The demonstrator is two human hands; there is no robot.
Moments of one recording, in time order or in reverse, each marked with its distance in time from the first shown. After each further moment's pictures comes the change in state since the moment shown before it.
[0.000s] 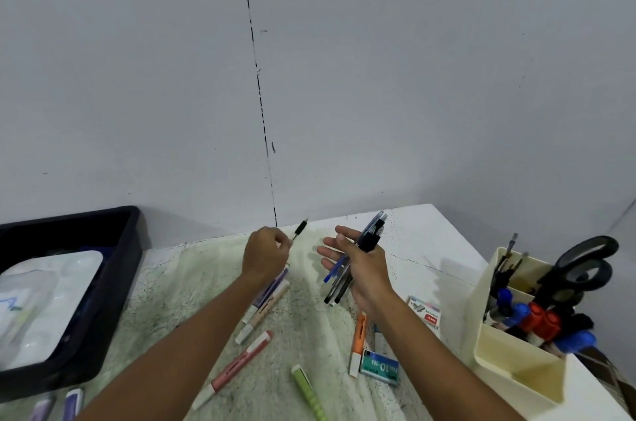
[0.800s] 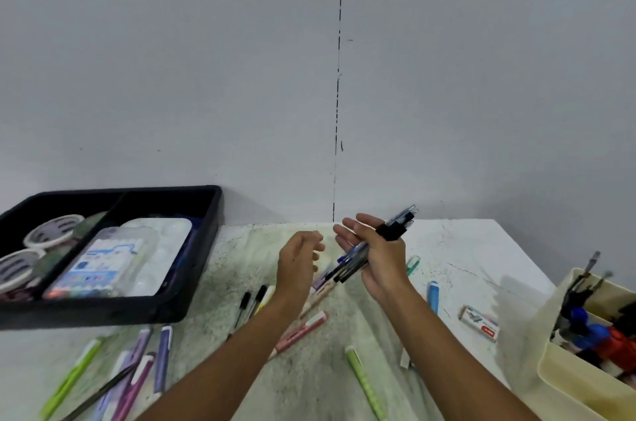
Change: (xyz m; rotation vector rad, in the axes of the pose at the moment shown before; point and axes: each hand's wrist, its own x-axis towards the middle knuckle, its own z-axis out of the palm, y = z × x) left_hand -0.091 0.020 -0.064 -0.812 0.165 -0.249; right_hand -0.032 0.009 0.069 0.202 -0.116 0.013
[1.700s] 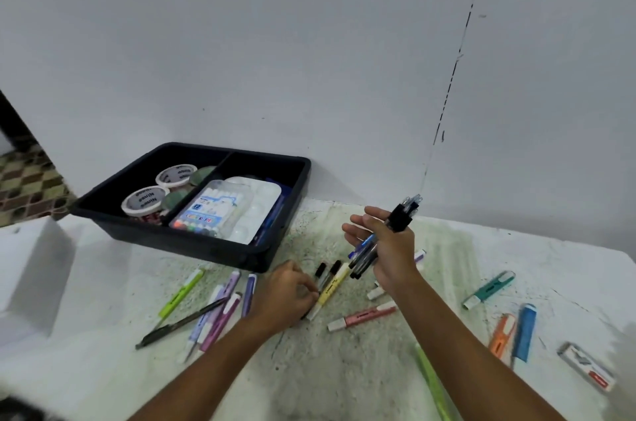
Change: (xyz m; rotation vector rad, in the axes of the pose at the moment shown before) left_hand -0.036 -0.046 -0.156 1.060 -0.071 0.112; right_hand -0.010 0.074 0.063 -0.160 -0.225 0.141
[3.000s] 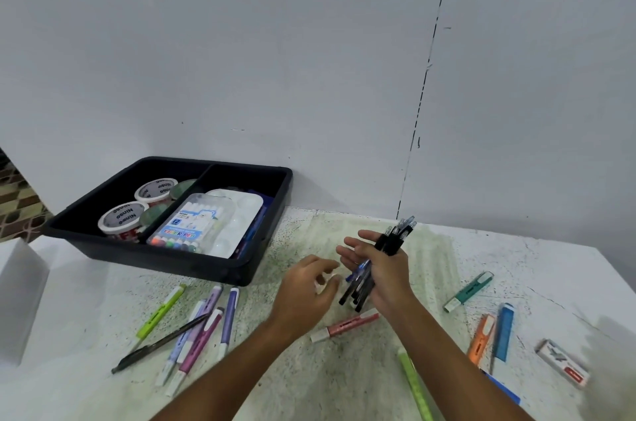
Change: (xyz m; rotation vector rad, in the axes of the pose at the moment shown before) left_hand 0.011 0.057 0.017 -0.271 0.268 0.309; right_hand -0.009 -0.002 -0.029 -0.055 0.050 0.059
